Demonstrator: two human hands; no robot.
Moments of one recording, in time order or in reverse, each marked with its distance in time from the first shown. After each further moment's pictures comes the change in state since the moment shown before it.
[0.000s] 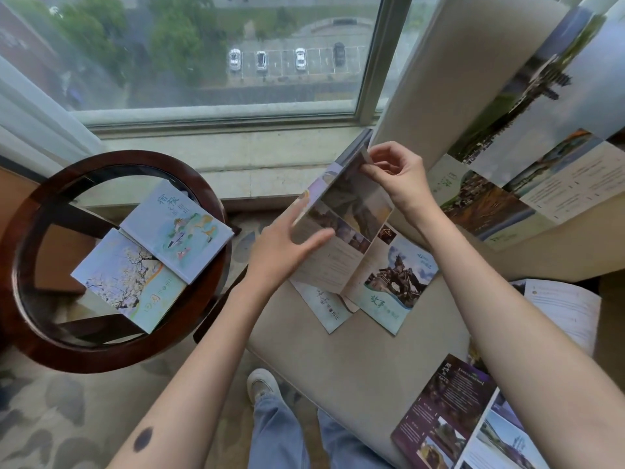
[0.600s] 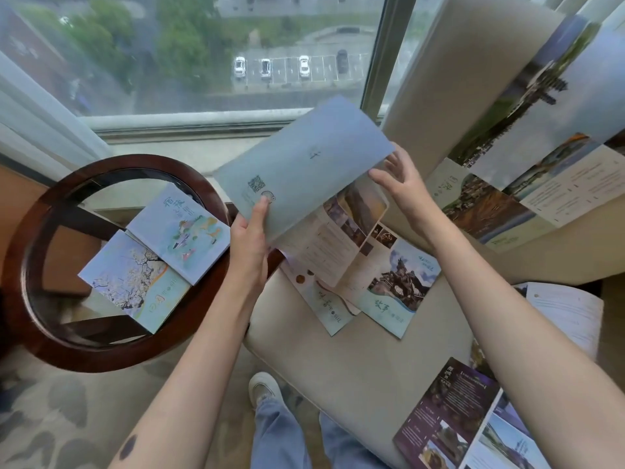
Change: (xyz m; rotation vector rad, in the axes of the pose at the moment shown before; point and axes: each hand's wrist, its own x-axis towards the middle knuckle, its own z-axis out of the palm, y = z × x) left_hand 0.004 -0.005 -0.014 -1.074 0.308 -0.139; right_hand -0.007 0.008 -0.005 0.001 -0.028 0.200
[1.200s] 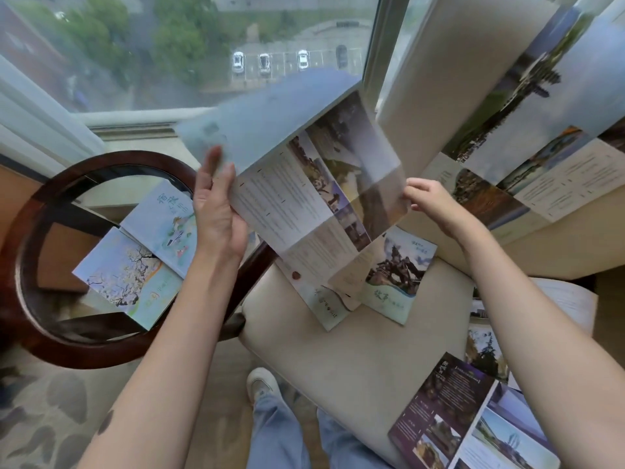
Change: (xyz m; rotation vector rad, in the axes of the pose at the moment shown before) left_hand 0.018 0.033 0.008 -0.278 0.034 0.120; right_hand -0.005 0.029 -0.054 -0.230 -0.086 0.183
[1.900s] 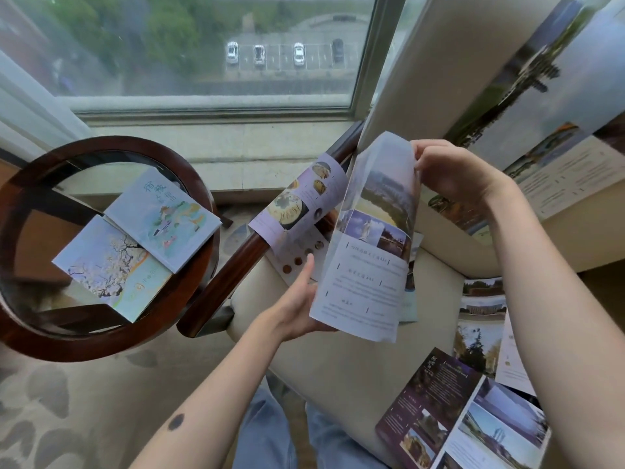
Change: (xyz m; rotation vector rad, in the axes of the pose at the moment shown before) left_hand -0.079 -0.130 -0.058 0.259 -0.498 -1.162; right_hand -0.016 -0.057 -0.029 0.201 -0.361 -0.130
